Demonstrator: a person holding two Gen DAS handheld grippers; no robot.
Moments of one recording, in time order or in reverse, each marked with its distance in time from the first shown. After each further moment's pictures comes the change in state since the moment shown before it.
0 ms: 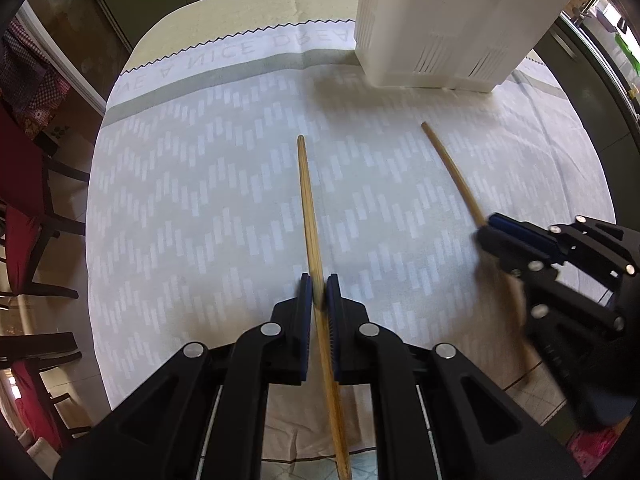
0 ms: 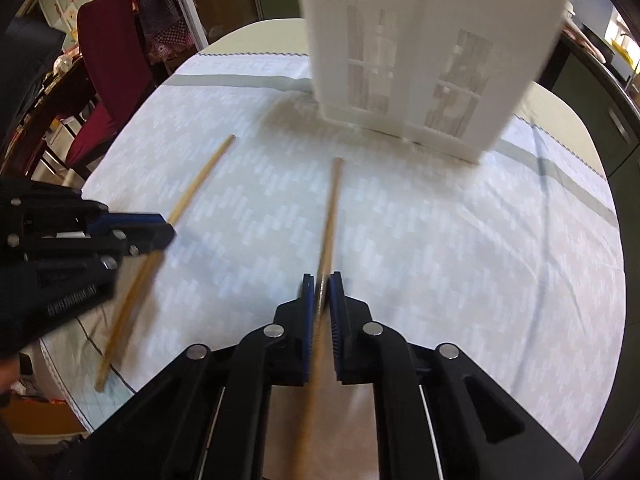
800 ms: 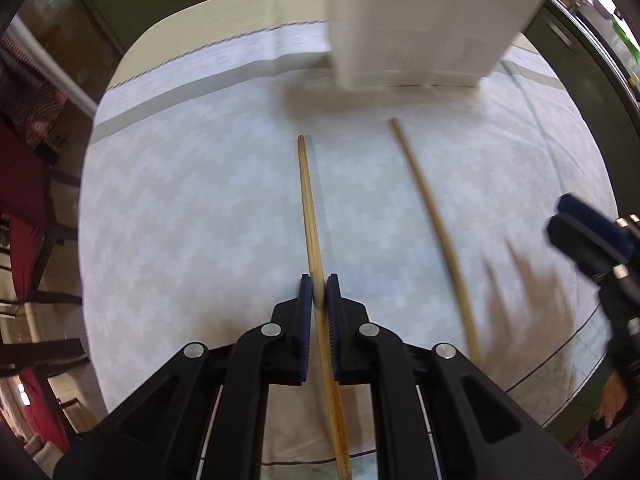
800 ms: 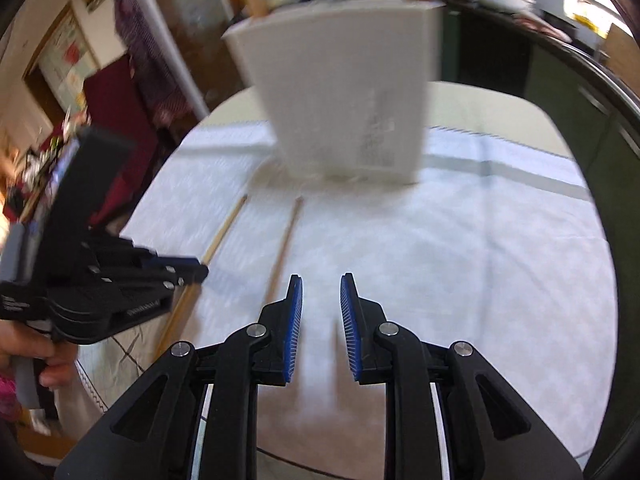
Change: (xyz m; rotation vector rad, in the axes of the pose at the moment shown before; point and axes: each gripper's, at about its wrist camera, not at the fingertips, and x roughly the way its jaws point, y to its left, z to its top) left arm 0.001 -0.020 0.004 0.026 0.004 0.020; right arm -0.055 -0.030 -0.017 0.110 -0.165 0.088
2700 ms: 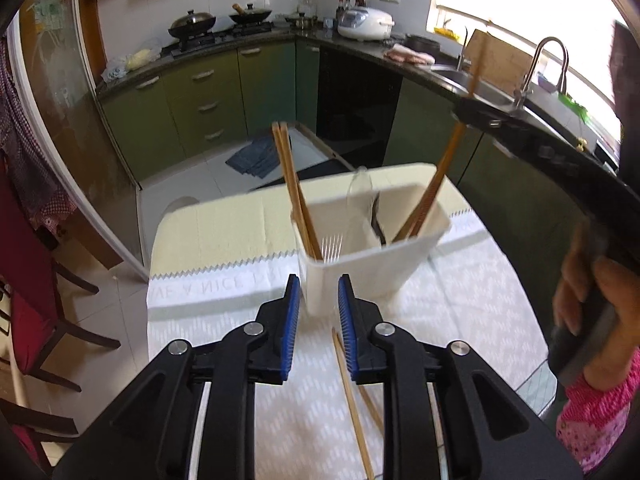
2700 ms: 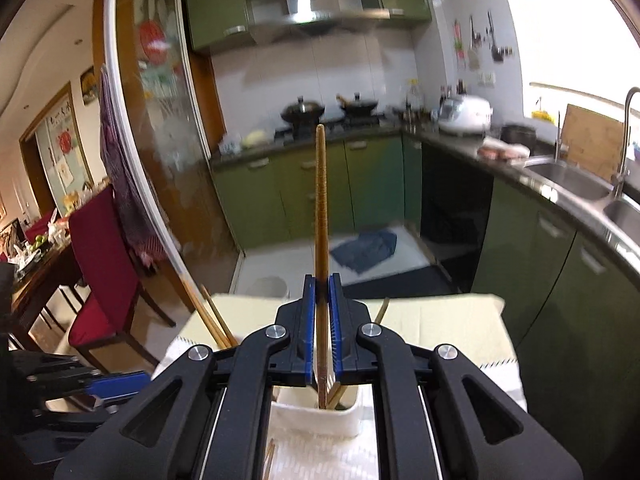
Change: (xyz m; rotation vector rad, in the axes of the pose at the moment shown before) left arm -0.172 -0.012 0.080 0.053 -0.427 -0.072; right arm -0.117 -0.028 0.198 0.066 -0.472 -0.103
